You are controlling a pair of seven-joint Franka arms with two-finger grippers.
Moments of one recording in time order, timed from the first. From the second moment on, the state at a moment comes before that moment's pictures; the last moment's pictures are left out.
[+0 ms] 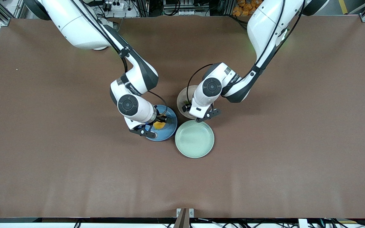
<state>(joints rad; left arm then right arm) -0.44 0.69 -0.35 -1.73 -0.01 2.35 -1.12 0.34 0.67 0.28 -1.60 0.06 2.20 0.83</state>
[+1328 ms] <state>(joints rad) -0.37 0.58 -0.34 -1.70 0.00 2.28 -1.14 0.34 0.72 0.28 -1.64 0.05 2.31 0.81</state>
